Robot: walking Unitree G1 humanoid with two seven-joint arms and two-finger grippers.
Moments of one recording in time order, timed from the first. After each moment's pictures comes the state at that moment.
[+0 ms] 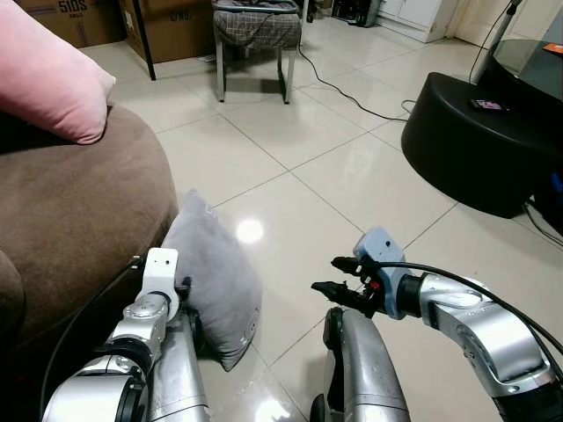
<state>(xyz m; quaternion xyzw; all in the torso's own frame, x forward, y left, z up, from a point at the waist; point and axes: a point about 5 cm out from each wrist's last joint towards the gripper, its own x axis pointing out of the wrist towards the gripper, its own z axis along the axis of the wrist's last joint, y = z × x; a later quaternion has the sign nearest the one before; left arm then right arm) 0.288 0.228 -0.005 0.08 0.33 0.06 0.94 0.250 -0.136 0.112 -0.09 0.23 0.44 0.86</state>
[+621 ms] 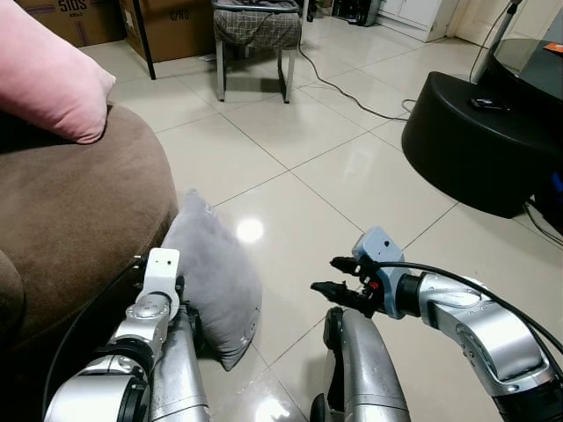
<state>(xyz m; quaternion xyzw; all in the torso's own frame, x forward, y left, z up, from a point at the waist) 0.288 0.224 -0.006 0.09 0.33 0.06 0.94 0.251 -0.136 0.112 -0.09 0.23 0.44 0.86</state>
